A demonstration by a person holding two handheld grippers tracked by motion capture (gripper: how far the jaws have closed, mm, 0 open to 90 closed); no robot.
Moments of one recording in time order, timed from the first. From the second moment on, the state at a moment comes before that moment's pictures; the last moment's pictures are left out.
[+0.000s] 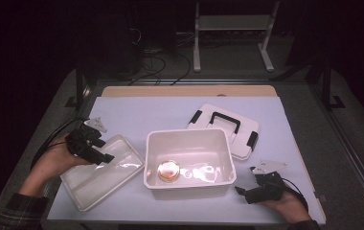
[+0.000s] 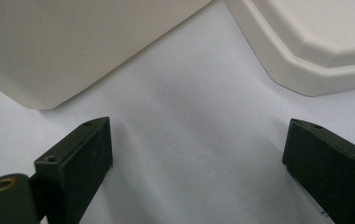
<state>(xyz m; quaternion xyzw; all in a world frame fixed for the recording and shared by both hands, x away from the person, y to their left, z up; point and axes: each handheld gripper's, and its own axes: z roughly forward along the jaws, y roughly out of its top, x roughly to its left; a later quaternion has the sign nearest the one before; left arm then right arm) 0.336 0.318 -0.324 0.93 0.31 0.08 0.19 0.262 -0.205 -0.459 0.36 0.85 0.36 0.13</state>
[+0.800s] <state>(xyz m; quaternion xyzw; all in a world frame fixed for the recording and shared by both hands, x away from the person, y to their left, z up) 0.336 0.346 -0.397 0.91 0.37 0.05 0.17 0.262 -0.205 -0.459 0.36 0.85 0.36 0.13</state>
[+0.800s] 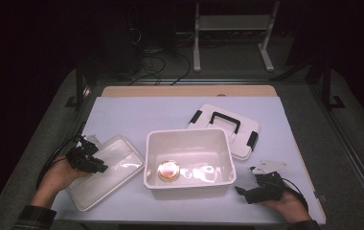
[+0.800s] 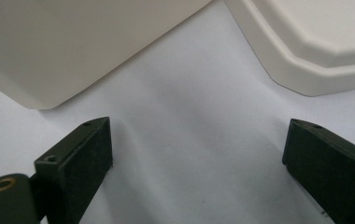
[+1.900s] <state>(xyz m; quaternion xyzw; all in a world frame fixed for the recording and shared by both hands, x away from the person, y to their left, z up) 0.336 0.342 -0.391 0.92 0.36 0.05 0.18 0.262 -0.205 -0.459 0.36 0.85 0.36 0.13</state>
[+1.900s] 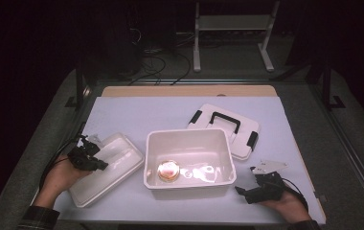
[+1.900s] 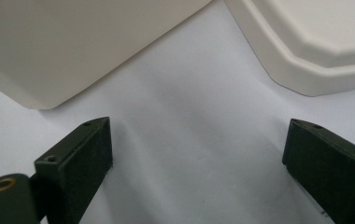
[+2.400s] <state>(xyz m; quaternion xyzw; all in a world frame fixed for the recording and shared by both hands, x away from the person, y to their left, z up) 0.341 0.339 -0.336 0.92 0.33 0.09 0.19 0.262 -0.205 -0.459 0.36 0.85 0.36 0.13</state>
